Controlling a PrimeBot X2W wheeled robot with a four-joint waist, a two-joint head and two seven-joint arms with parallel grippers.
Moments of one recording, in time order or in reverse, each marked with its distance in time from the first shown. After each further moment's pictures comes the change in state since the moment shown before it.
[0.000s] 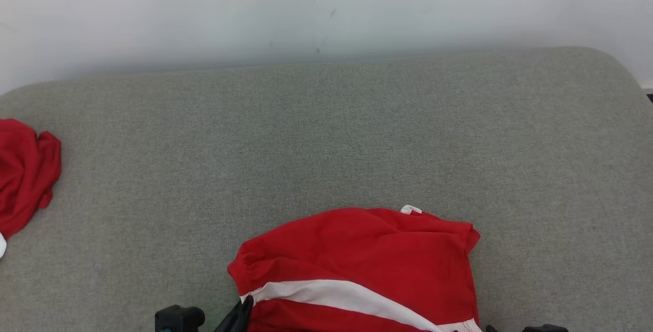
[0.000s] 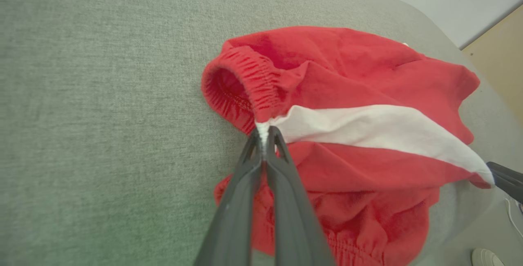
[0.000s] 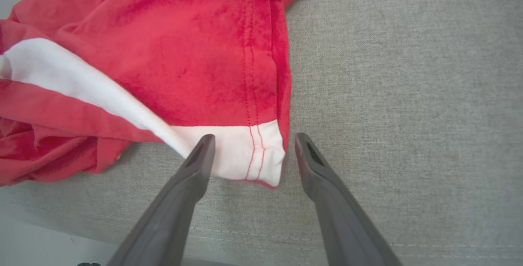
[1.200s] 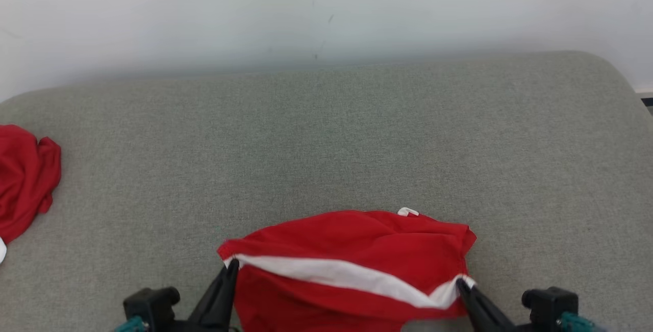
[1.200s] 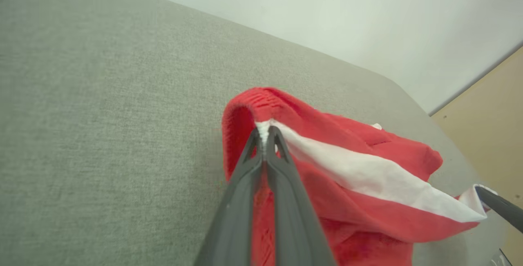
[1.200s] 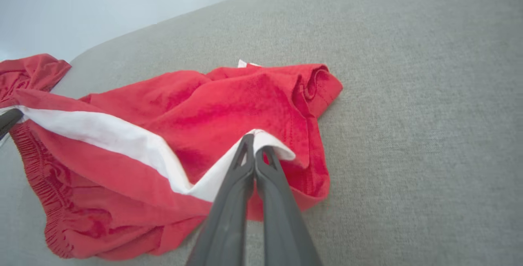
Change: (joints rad) left arm -0.031 -0.002 0.026 -0.016 -0.079 0.000 -0.103; right arm -0.064 0.022 0.019 -0.074 0.076 0.000 -0.009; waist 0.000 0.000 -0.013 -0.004
